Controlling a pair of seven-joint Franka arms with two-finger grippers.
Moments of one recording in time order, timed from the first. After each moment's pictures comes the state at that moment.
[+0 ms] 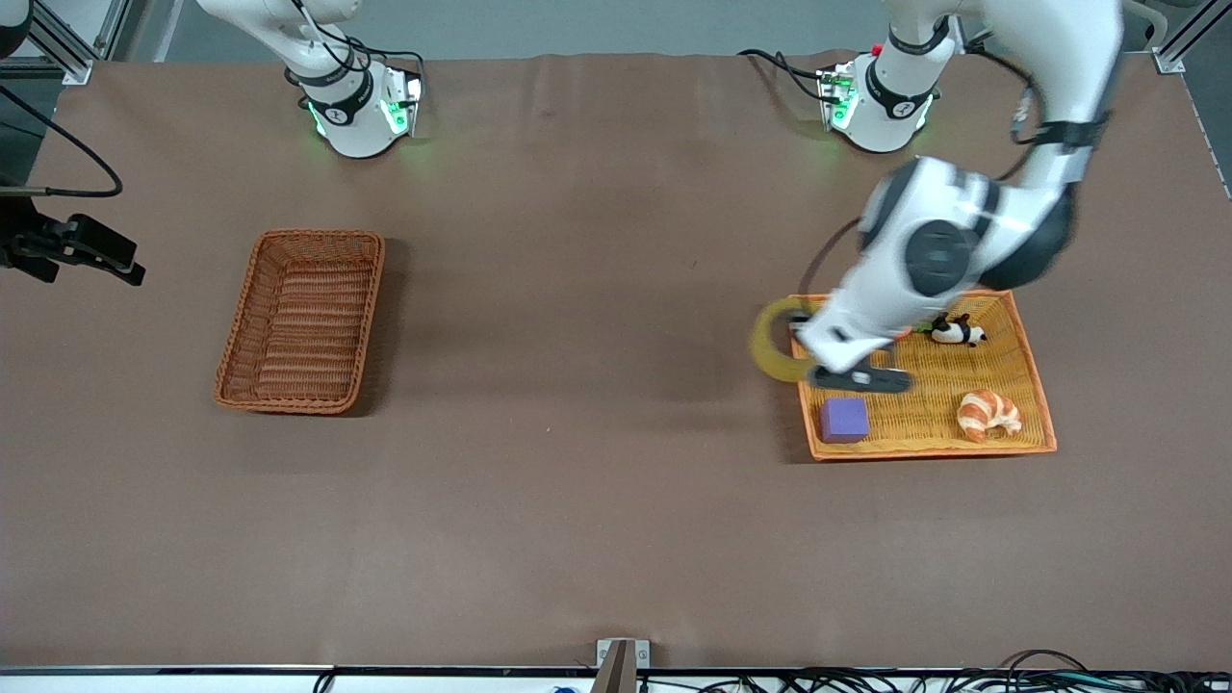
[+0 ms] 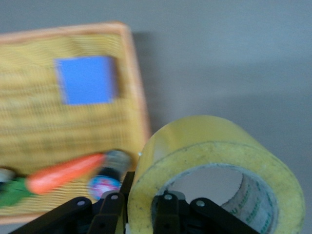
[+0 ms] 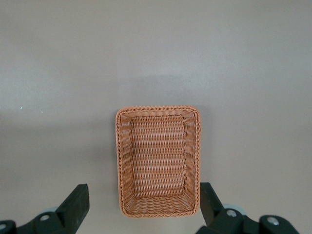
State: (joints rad) left arm -0.21 0.35 -0.31 -1.81 0.04 2.03 -0.46; right arm -0.03 0.04 0.00 -1.51 -0.01 1.56 0.02
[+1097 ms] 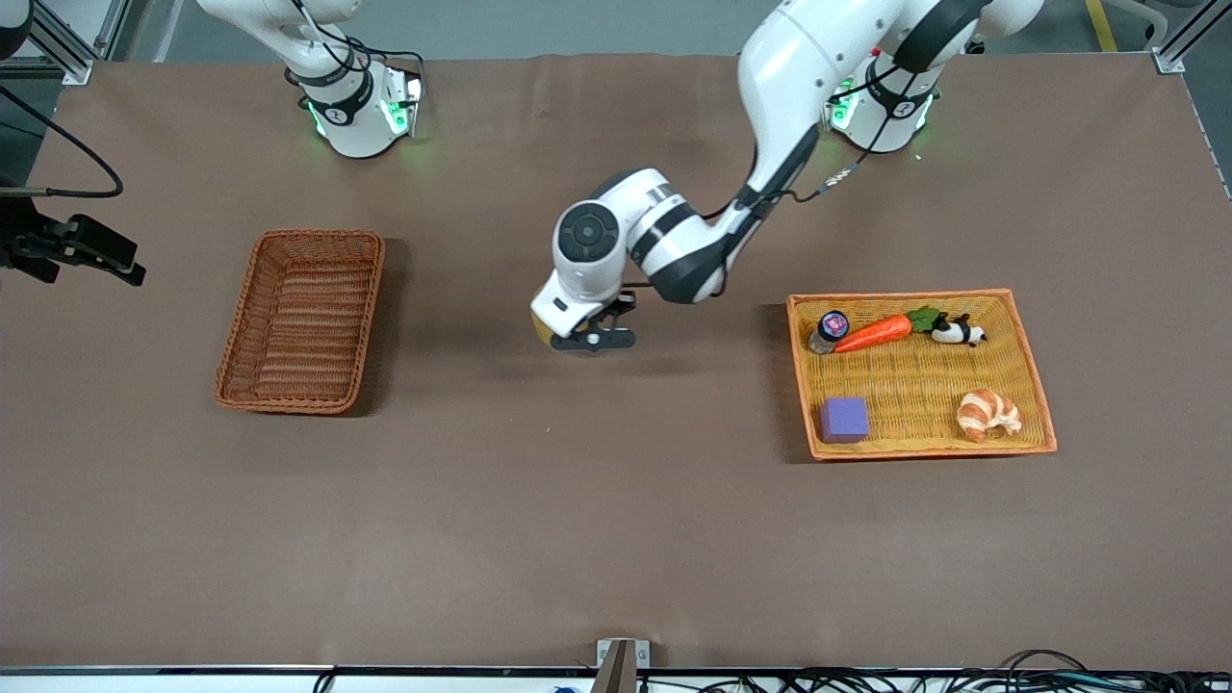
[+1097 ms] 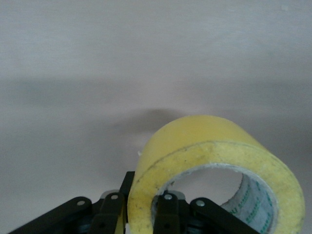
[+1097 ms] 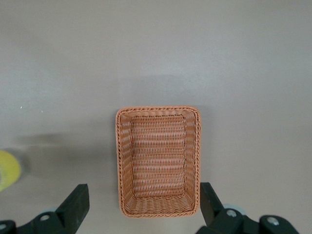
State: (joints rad) left arm -0.74 0.84 -0.22 -1.31 0.04 2.15 -0.92; right arm -0.03 0.04 0.00 -1.51 -0.01 1.56 0.02
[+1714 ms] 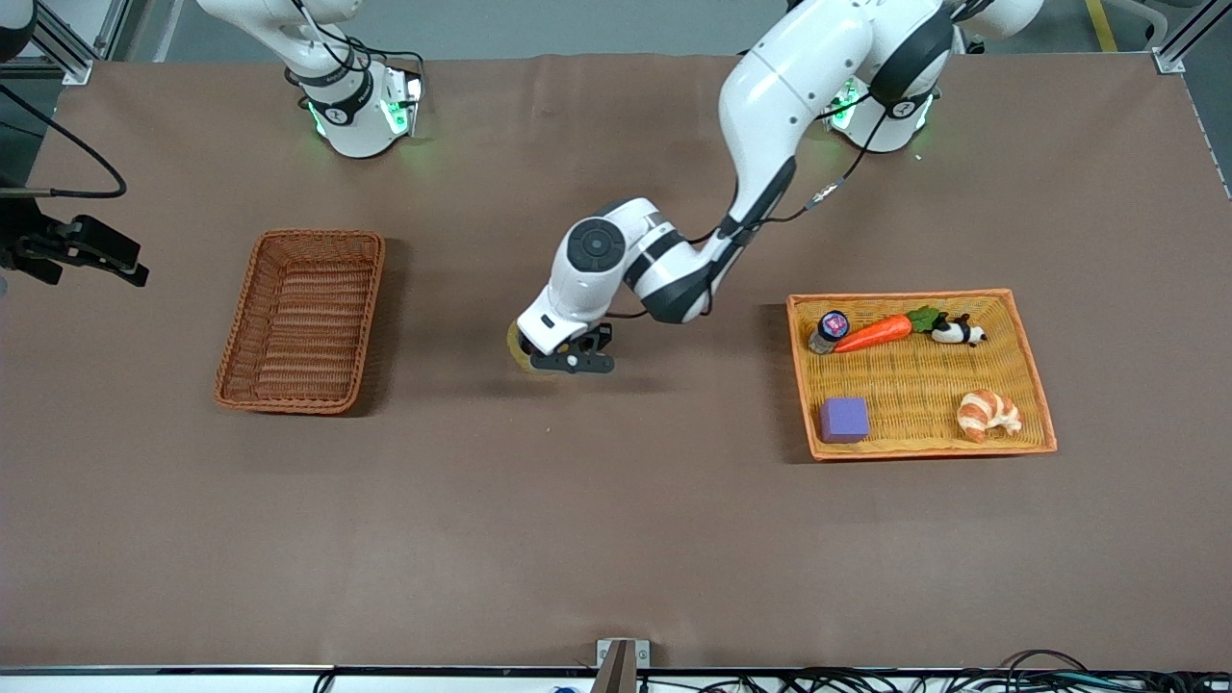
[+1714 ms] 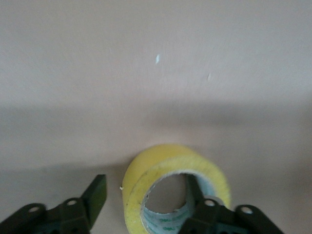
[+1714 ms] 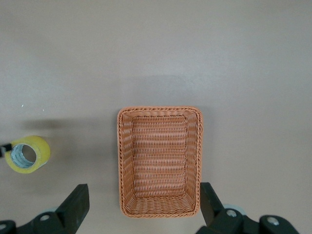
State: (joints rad) left arm -0.68 0.91 -0.24 -1.24 0.02 2.35 -0.85; right arm -0.03 0.04 0.01 -1.51 0.00 1.56 0.01
